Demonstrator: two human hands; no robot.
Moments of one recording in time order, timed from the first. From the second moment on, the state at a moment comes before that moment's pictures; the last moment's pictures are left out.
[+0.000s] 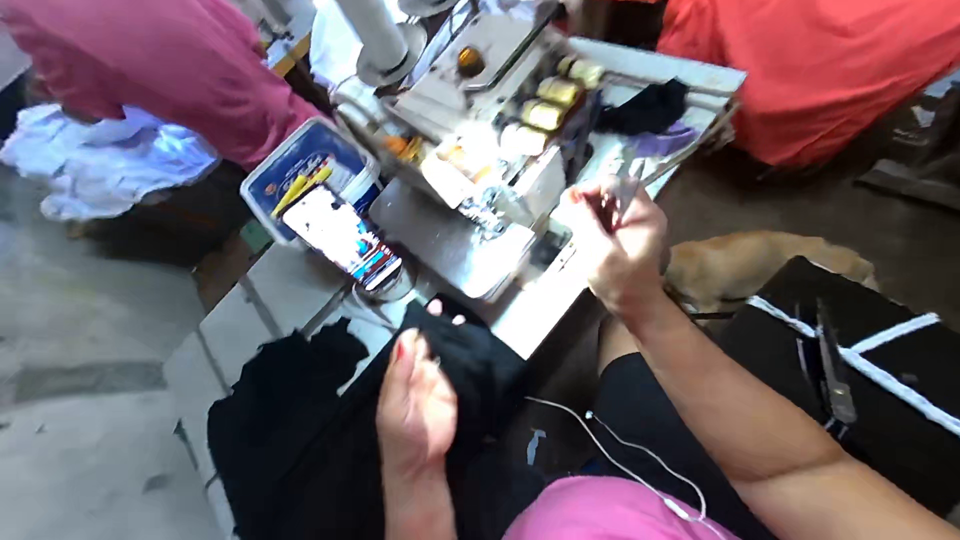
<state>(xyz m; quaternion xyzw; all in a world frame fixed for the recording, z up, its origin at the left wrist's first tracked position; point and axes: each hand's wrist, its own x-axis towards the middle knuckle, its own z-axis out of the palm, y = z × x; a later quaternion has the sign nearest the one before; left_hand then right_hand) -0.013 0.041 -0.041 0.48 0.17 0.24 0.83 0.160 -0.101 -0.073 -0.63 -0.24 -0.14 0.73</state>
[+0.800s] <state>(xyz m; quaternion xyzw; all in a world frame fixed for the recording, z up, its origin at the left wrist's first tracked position) -0.003 0.033 -0.068 0.79 0.15 0.30 0.51 0.096 -0.081 -0.088 -0.66 -0.36 0.05 0.66</state>
